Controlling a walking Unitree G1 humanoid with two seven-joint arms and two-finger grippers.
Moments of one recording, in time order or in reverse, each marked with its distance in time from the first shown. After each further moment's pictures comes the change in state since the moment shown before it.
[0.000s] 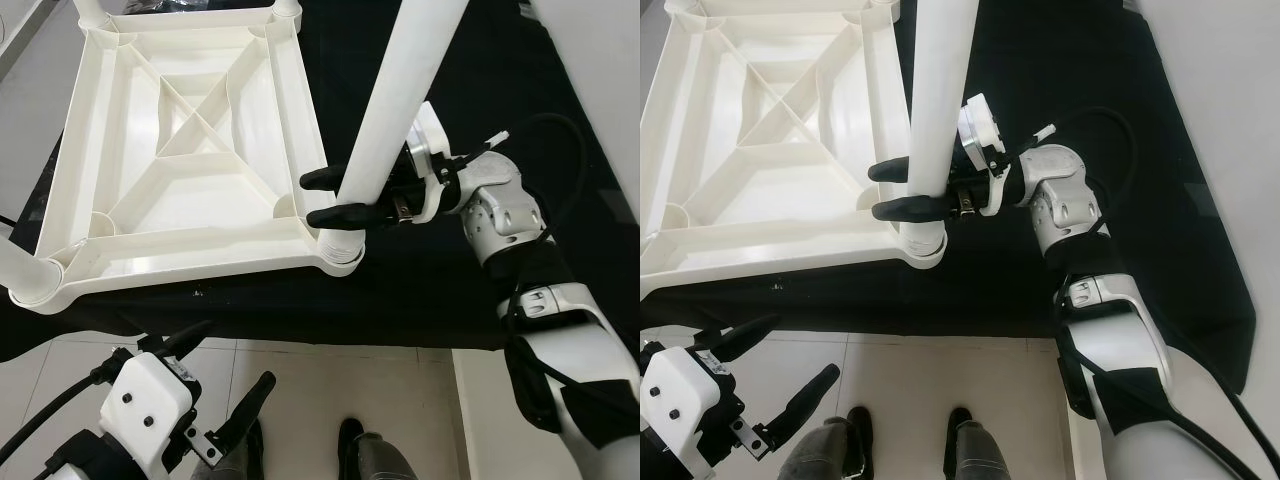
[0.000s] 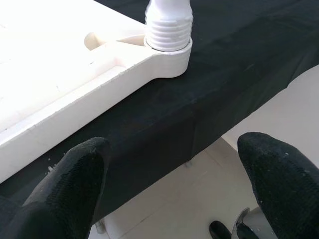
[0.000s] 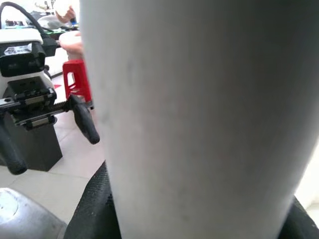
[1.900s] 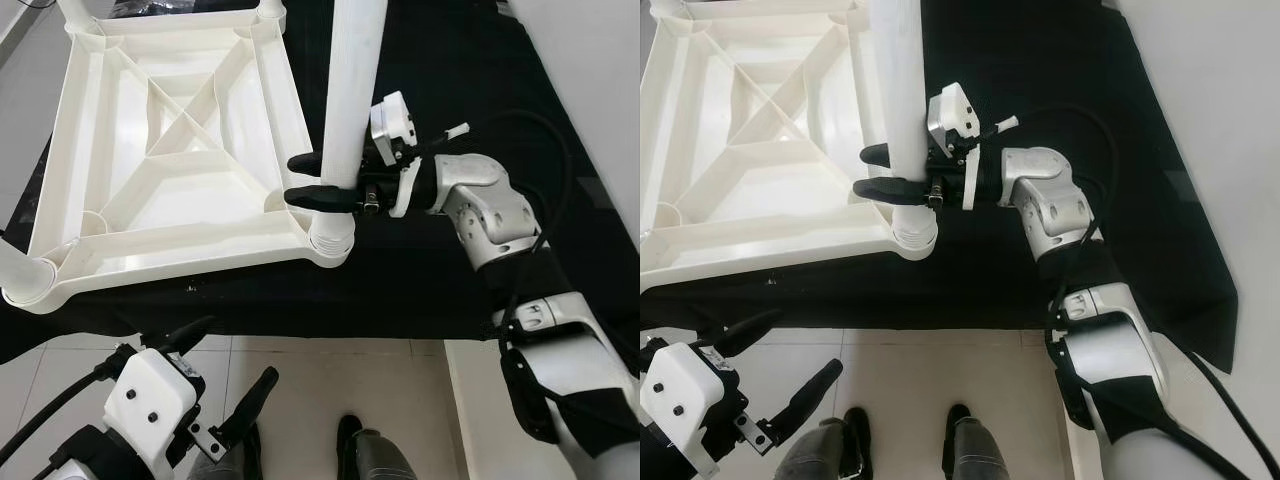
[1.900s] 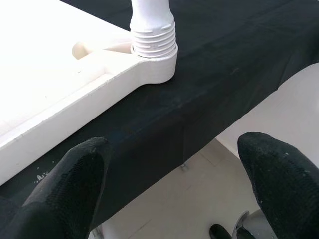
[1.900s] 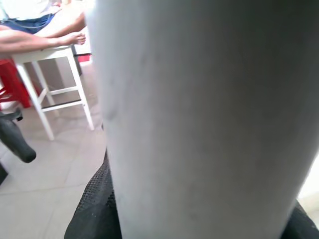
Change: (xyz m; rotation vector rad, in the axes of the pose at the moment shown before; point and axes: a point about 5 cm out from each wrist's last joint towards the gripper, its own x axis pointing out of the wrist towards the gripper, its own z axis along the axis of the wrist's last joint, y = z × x) left arm 0.003 0.000 0.002 0.004 -0.012 0.005; right arm 0.016 -0.004 -0.001 0.067 0.044 -0.288
